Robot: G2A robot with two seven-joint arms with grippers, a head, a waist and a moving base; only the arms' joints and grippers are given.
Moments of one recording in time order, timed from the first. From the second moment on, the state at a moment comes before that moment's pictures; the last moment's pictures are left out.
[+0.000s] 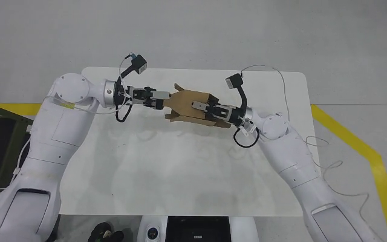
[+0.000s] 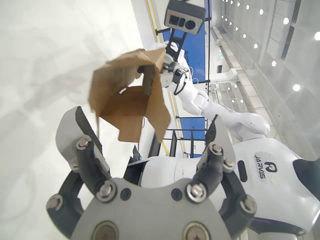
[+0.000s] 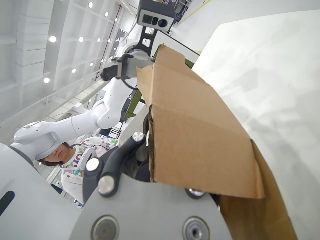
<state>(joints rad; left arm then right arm) 0.60 -1.00 -1.07 -1.19 -0.36 -0.26 -1.33 -0.80 -1.30 1.00 -1.16 0.29 -0.65 0.88</state>
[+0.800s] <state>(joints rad) 0.60 -1.00 -1.01 -1.18 -0.03 -0.30 -1.15 -0.88 -1.27 1.08 -1.30 0.34 -0.65 0.92</state>
